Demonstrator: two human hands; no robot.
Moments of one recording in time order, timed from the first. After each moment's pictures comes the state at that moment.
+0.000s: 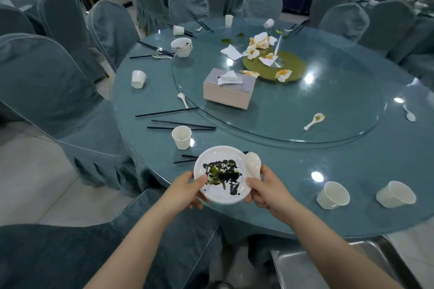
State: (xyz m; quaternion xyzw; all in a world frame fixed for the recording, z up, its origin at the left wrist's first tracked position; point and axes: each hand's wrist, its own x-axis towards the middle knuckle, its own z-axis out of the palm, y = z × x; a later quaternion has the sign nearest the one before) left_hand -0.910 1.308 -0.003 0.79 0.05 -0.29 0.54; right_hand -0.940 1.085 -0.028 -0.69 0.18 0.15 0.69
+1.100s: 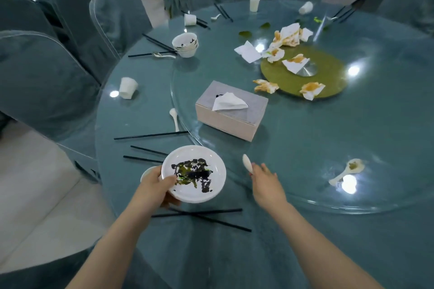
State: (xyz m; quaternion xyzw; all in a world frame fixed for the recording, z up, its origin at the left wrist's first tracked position) left_hand -0.737 1.246 -0.013 0.78 0.21 -0.15 0.57; right_hand -0.706 0.980 -0.112 -0.97 0.03 0.14 0.21
